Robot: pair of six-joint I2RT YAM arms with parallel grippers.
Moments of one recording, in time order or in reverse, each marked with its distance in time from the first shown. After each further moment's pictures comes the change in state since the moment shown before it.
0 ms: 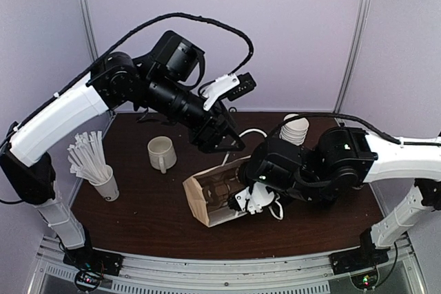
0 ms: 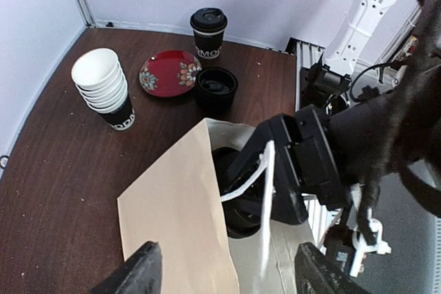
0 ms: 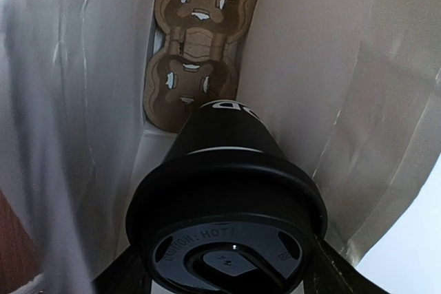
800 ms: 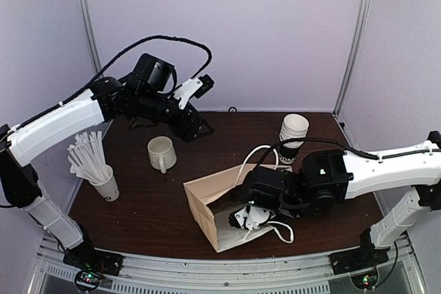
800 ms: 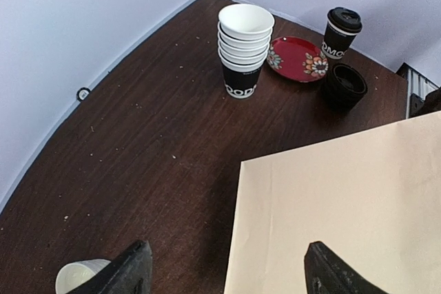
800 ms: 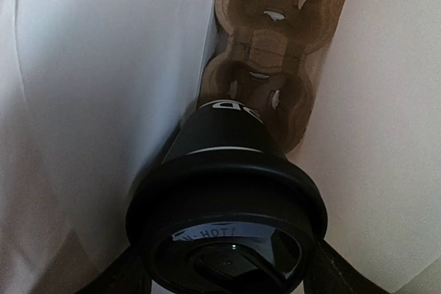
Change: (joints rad) left arm 0.274 -0.173 -0.443 0.330 -0.118 0.005; right arm -0.012 0.038 -0.164 0.061 -0.065 0.077
